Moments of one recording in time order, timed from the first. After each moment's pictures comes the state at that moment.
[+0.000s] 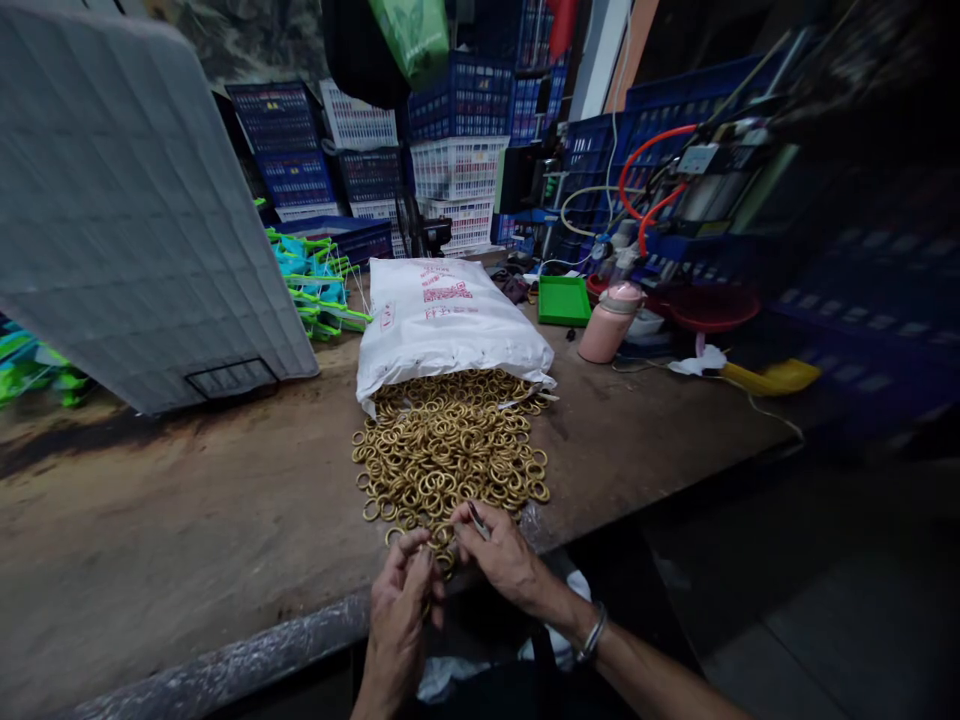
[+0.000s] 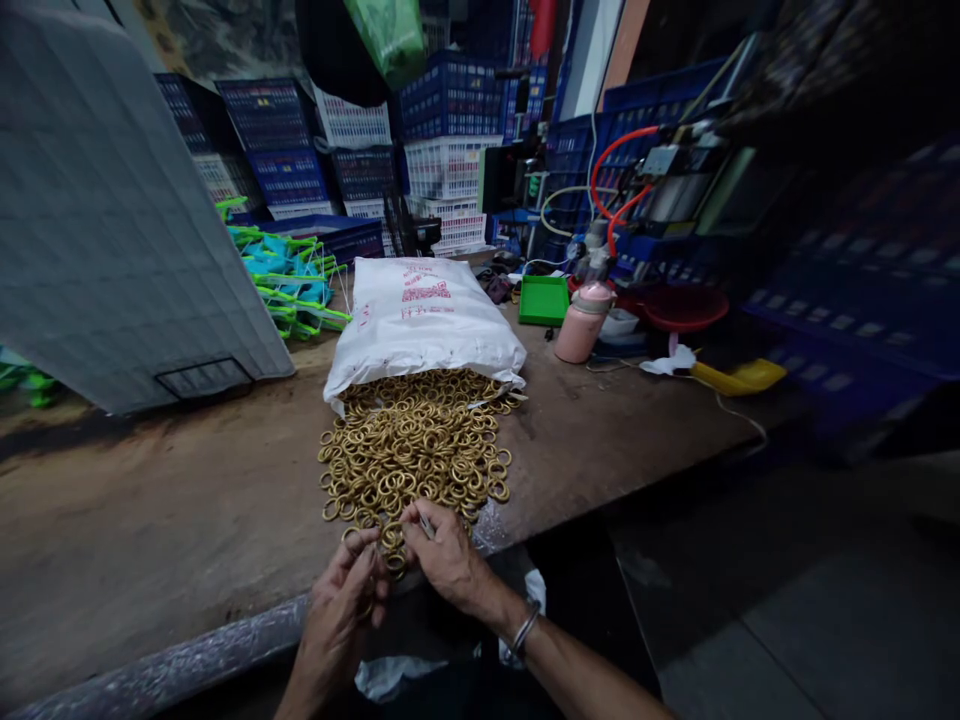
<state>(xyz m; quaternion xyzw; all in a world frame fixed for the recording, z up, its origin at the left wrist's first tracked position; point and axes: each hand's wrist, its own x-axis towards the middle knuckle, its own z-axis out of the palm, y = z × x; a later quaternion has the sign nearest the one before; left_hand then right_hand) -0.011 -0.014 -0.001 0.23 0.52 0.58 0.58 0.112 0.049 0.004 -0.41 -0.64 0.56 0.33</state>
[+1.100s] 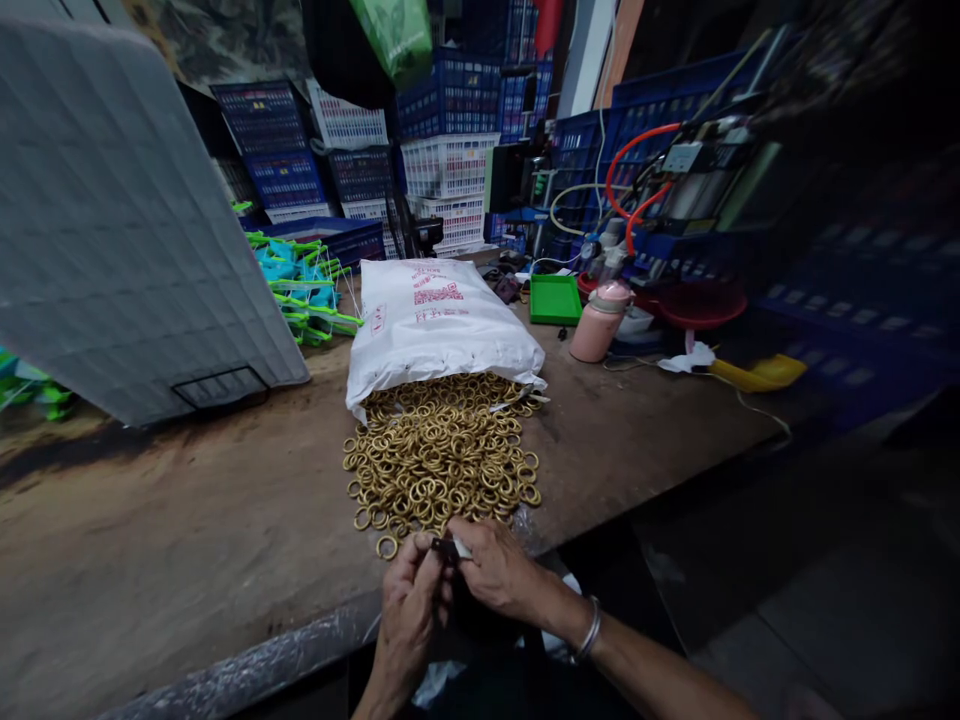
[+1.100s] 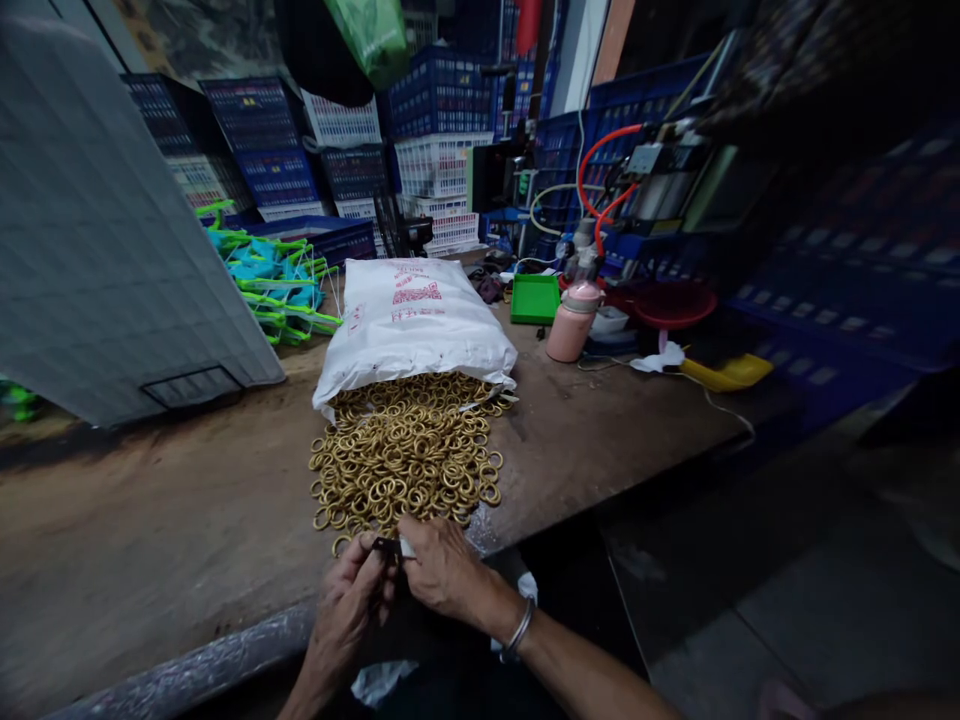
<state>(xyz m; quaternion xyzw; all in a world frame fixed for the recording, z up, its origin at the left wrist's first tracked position) 0.001 0.001 0.004 0.29 0.56 0.50 0.59 0.127 0.052 0.015 -0.43 -0.84 0.31 0.13</state>
